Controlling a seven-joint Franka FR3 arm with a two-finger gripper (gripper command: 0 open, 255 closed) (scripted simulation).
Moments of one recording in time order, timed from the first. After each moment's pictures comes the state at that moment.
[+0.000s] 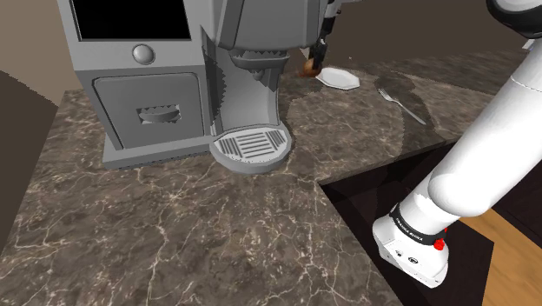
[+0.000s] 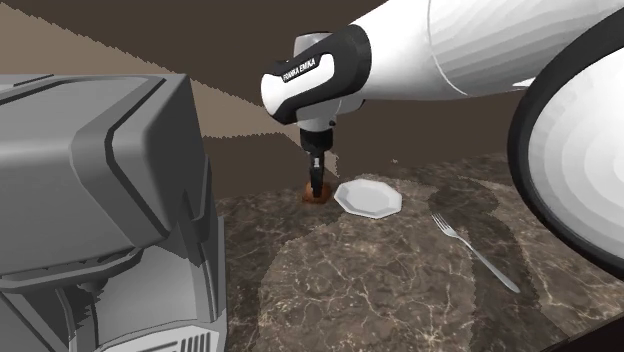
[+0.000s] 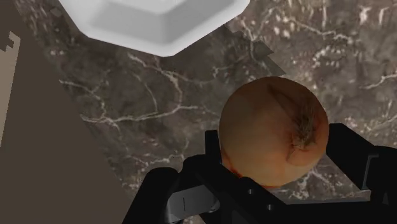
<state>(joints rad) -0.09 0.08 -0.18 -1.84 -0.03 1.95 -1.14</state>
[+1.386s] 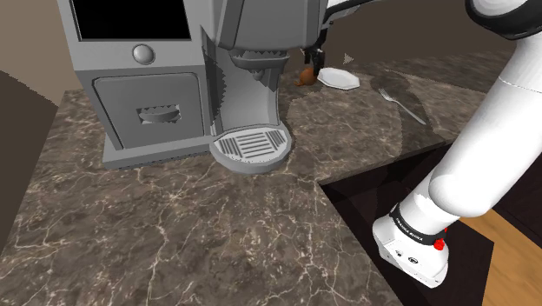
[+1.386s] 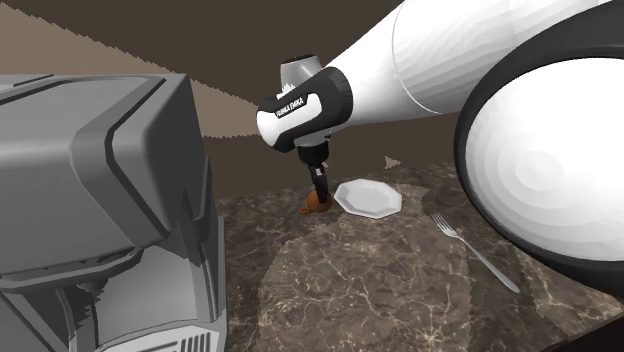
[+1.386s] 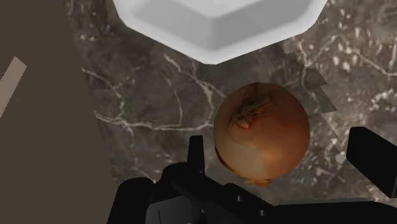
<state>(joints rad) -0.08 0.15 -0.18 -1.85 -0.17 2.05 -1.24</state>
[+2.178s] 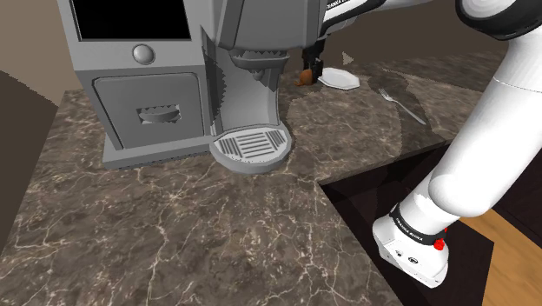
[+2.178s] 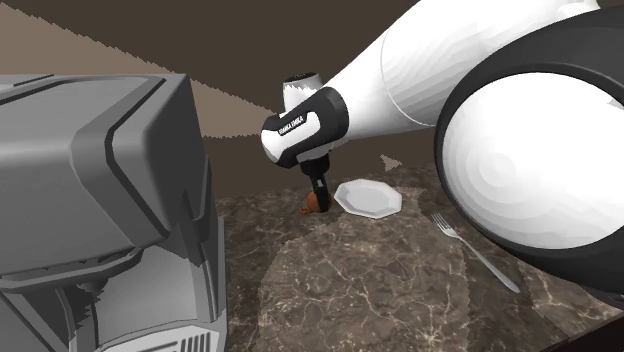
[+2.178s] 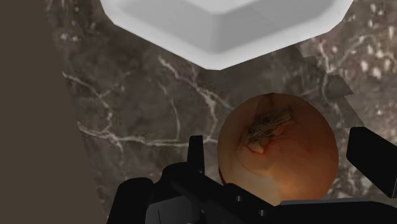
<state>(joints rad) -0.09 0.18 -0.19 -1.90 -0.17 2.13 -1.24</state>
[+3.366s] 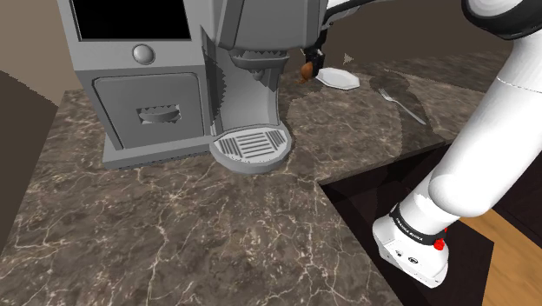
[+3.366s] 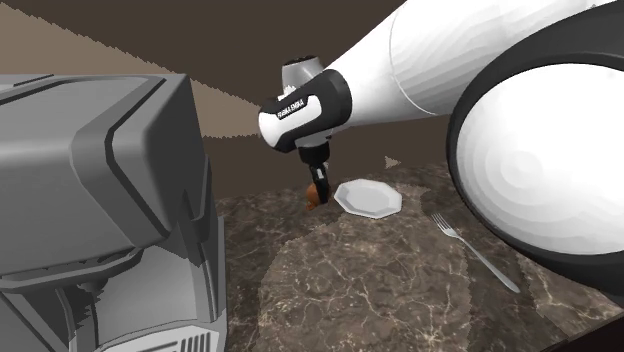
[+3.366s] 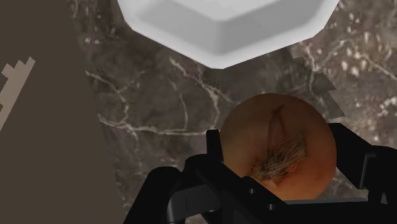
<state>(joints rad) -0.08 0.16 -0.19 -1.85 -0.17 2.05 -1.25</state>
